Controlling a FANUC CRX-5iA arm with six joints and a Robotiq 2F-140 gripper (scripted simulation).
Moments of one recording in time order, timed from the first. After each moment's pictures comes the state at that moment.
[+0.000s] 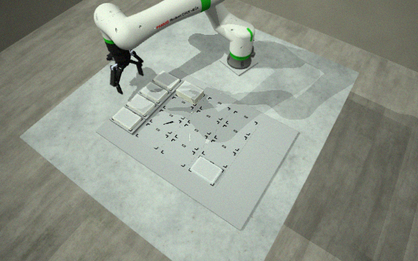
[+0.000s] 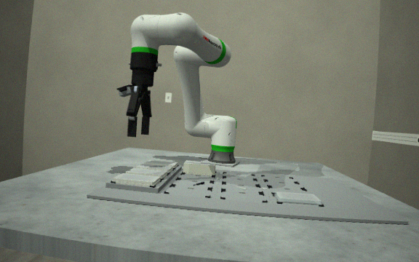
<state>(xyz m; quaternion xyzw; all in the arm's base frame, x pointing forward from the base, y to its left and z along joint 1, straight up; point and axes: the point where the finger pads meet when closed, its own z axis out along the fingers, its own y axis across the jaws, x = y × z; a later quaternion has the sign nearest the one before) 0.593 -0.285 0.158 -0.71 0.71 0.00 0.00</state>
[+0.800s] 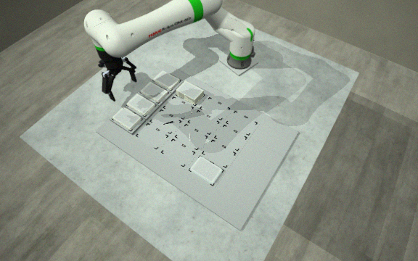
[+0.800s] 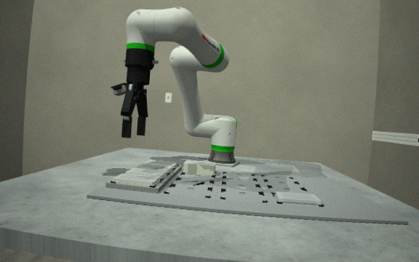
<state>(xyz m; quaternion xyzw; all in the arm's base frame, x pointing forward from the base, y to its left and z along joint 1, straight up) 0.644 -0.285 0.157 -0.71 0.71 0.00 0.00</state>
